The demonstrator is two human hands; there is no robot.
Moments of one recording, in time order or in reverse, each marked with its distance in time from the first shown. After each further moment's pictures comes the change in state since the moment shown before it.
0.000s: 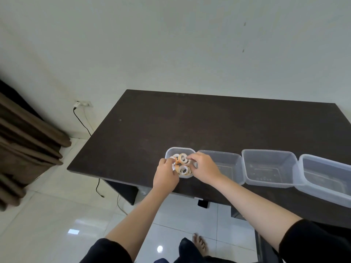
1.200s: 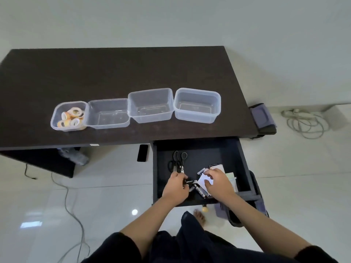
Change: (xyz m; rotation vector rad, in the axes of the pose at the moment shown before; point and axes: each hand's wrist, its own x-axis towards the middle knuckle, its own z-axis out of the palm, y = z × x) left_hand -0.271 0.183 0.279 -0.024 -0.597 0.132; right_hand -0.400 0.255 -0.112 -0.051 0.045 0.596
